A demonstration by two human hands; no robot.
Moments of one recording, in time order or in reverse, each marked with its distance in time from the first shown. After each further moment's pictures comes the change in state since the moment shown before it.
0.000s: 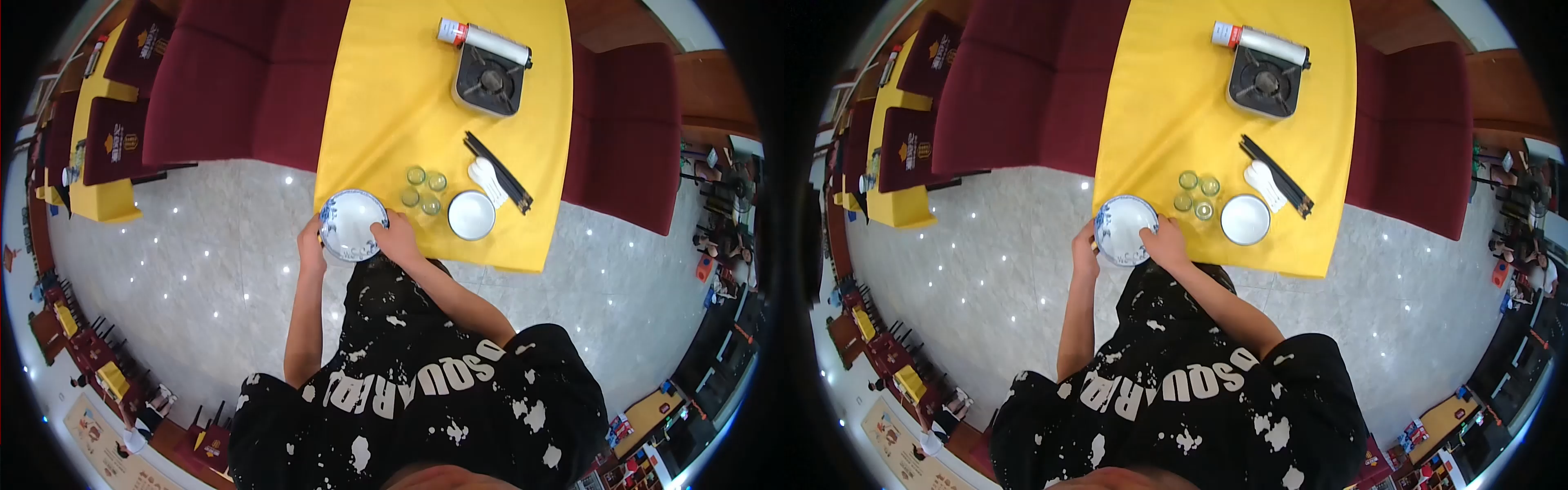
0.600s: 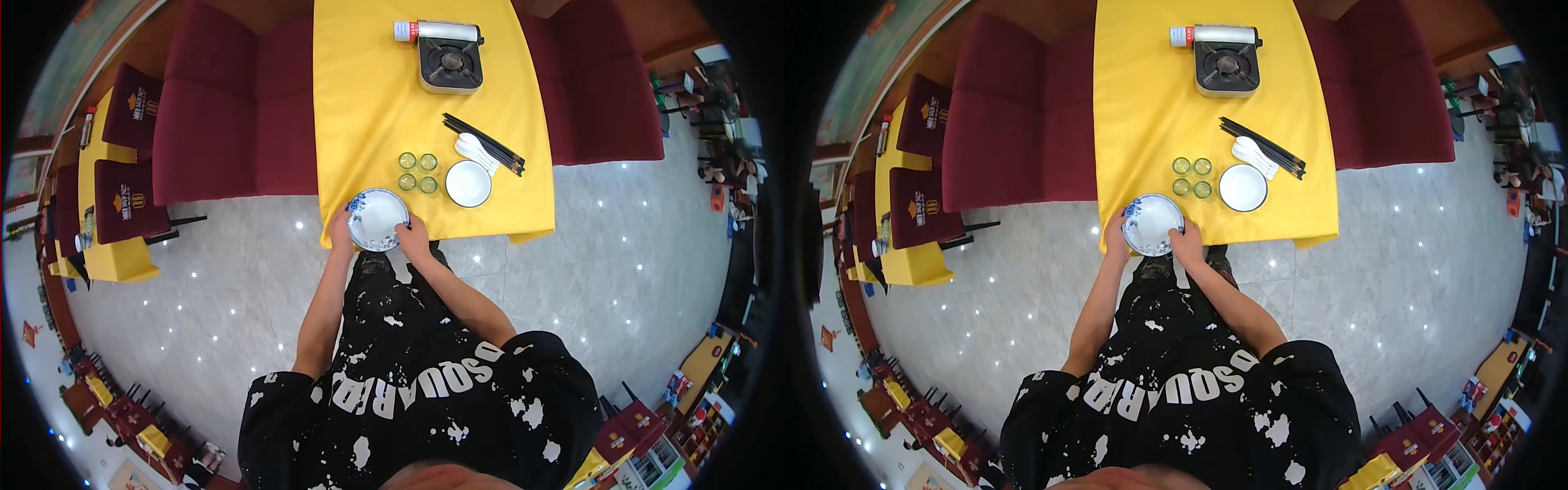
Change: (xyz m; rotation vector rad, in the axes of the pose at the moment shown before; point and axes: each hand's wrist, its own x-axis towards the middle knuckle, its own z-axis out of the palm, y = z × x) left_hand 0.074 -0.066 0.017 -0.002 -0.230 0.147; right_hand -0.013 0.103 0.064 0.342 0.422 -0.044
